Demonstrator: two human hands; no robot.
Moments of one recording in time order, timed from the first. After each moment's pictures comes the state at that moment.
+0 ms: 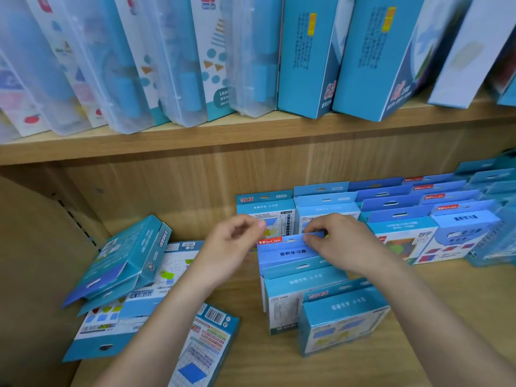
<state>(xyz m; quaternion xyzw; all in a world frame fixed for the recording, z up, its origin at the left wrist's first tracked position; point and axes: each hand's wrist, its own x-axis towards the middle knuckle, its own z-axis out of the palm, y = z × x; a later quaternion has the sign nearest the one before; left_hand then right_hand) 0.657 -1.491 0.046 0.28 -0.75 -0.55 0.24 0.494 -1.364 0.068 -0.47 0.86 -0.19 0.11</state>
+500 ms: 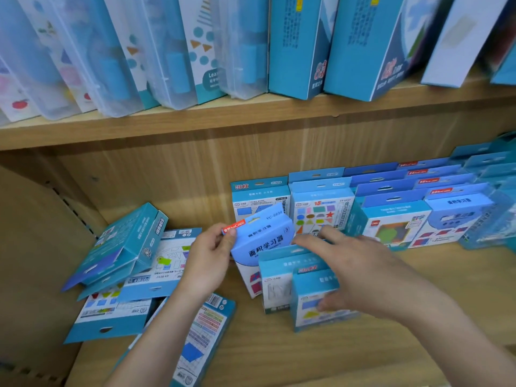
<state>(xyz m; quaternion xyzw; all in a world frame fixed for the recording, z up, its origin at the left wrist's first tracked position) 0.678 -1.483 0.008 0.38 -0.72 -0.50 0.29 0.526 -1.300 0.076 -0.62 0.78 -0.01 0.05</state>
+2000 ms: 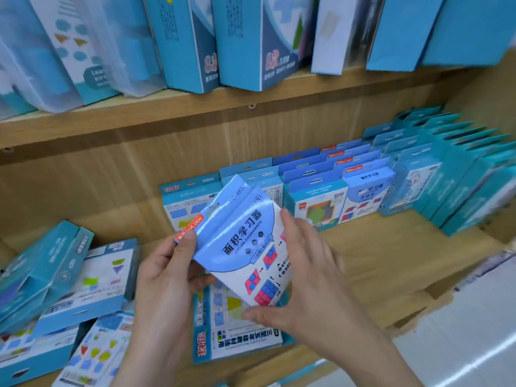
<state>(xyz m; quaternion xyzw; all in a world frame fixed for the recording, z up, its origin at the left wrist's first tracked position) 0.661 -1.380 0.053 0.32 -0.54 -0.68 0.38 0.555 -1.242 0.041 -0.46 0.84 -0.27 0.02</state>
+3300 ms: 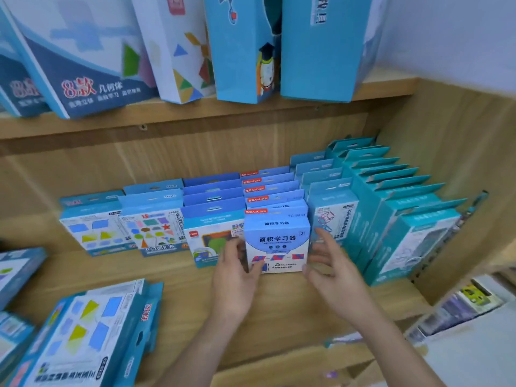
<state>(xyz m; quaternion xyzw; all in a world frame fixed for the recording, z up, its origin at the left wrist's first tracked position) 0.410 -1.261 -0.060 0.38 -0.80 -0.34 0.32 0.297 -1.116 -0.028 -0.35 0.77 -0.51 0.16</state>
